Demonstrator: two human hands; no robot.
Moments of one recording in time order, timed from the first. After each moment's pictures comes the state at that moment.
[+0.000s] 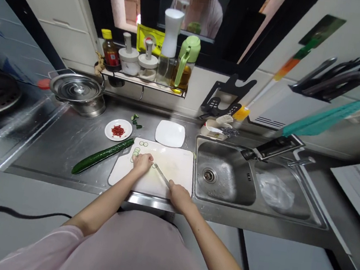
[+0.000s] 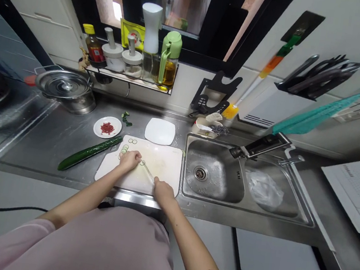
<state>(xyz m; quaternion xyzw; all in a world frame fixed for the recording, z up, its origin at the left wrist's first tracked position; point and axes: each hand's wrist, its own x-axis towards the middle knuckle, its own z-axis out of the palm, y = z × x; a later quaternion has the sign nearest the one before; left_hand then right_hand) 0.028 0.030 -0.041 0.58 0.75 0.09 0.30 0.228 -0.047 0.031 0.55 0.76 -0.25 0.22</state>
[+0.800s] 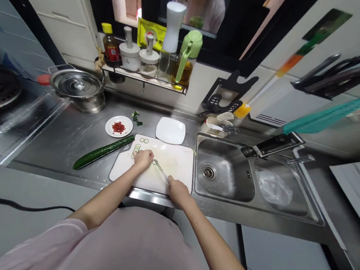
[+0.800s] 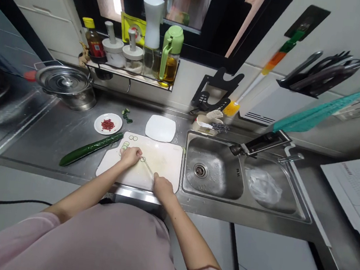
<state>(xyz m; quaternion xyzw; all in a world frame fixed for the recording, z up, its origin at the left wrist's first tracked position) 0.028 0.033 -0.041 0.58 0.76 0.07 0.30 0.224 -0.045 0.032 0.55 0.76 -0.25 0.22</state>
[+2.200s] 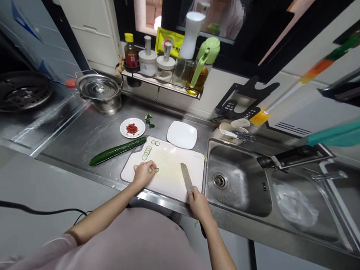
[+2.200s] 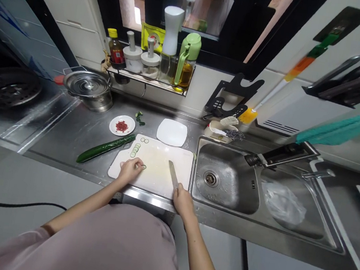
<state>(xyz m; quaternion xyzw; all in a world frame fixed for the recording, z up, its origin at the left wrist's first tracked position) 0.012 -0.042 -0.024 0.54 0.76 0.19 0.31 0.276 -0.058 -0.001 0.65 0.70 -0.25 0.13</state>
